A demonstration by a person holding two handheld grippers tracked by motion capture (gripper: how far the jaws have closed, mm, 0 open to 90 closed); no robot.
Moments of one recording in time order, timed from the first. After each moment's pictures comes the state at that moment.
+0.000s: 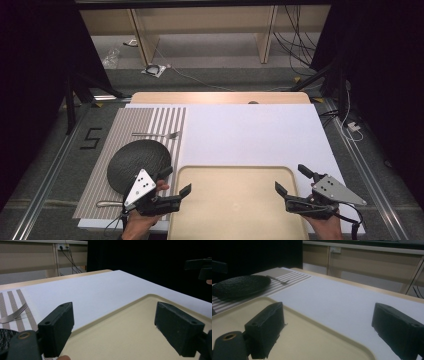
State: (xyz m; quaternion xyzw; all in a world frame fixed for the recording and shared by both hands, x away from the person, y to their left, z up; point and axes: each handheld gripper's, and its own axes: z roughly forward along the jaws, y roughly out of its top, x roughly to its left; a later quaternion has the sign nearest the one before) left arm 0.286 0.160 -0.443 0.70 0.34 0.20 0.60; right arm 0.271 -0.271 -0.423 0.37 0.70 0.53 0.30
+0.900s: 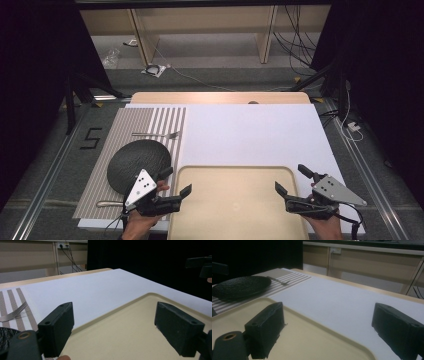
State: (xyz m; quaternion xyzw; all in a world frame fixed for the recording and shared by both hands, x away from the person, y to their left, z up) left arm 0.285 0.159 -0.443 0.70 0.35 0.20 0.59; right arm 0.270 -0.271 -0.423 0.36 0.70 0.54 0.30
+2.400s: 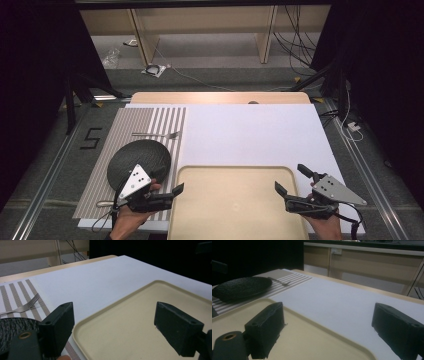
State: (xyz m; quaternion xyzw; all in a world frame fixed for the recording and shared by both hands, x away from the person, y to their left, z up) left arm 0.291 0.177 -0.429 0.74 0.35 0.20 0.54; right arm 0.271 -0.271 -0.423 0.36 0.70 0.54 0.29
